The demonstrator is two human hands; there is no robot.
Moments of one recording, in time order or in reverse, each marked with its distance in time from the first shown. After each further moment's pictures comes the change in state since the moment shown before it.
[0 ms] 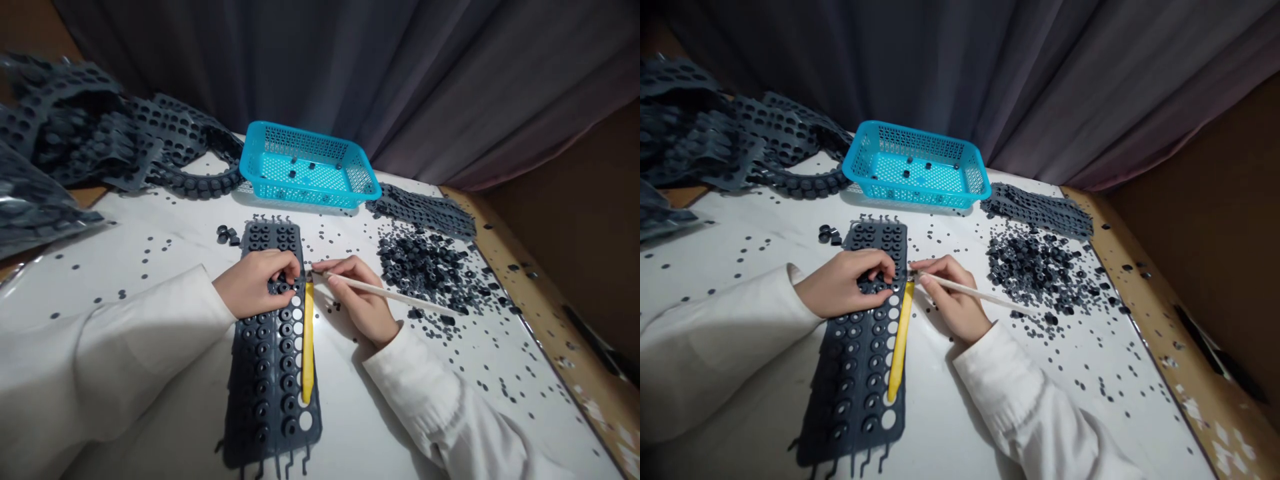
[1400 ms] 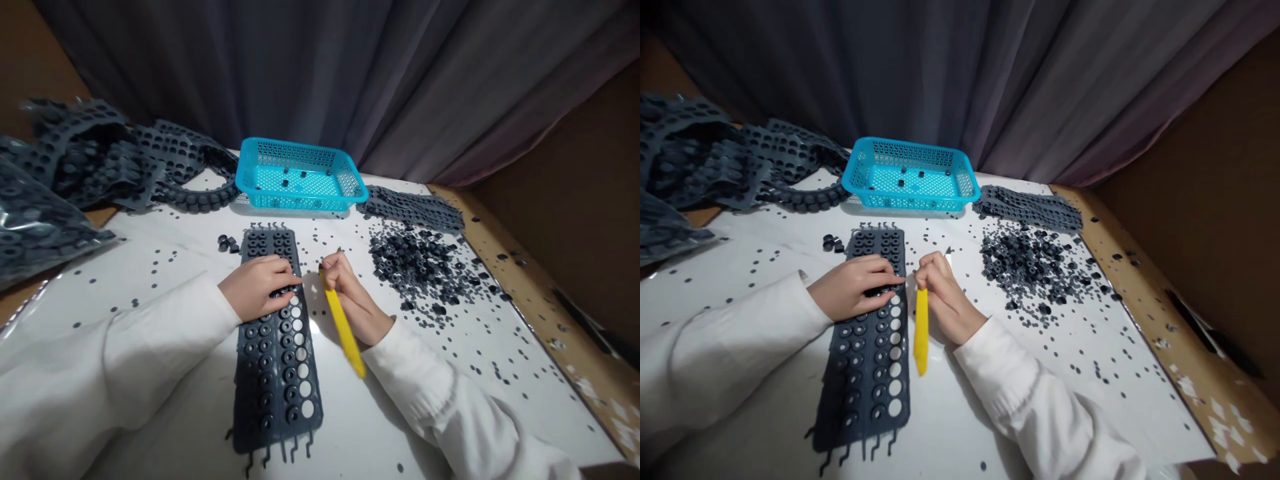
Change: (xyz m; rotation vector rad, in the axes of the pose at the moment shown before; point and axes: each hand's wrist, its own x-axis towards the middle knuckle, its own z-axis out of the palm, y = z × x) left_hand -0.002 -0.009 0.005 0.306 -0.071 0.226; right_hand -0.002 -0.016 -0.003 -0.196 -0.205 -0.139
